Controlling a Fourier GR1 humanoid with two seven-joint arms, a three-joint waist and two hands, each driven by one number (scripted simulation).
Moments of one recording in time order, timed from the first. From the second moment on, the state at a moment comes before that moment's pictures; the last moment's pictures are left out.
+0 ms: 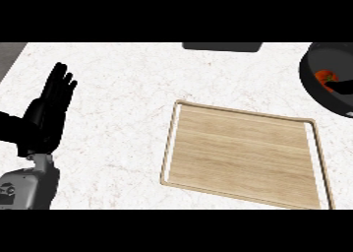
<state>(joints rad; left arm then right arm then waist) -0.23 0.16 0.07 -1.64 0.06 0.12 0.21 -0.88 -0.60 -0.55 -0.30 0.80 -0.30 -0.22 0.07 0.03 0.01</state>
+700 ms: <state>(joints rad) -0.25 0.19 0.10 -1.63 0.07 0.11 0.24 -0.88 -0.69 -0.84 -0.24 0.48 -0.06 -0.49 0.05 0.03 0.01</state>
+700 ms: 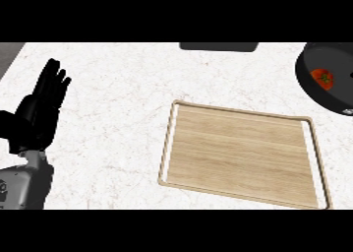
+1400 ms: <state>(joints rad) -0.24 0.20 0.11 -1.63 0.07 0.10 0.23 -0.74 -0.88 -0.90 -0.18 0.39 0.20 -0.57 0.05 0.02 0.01</state>
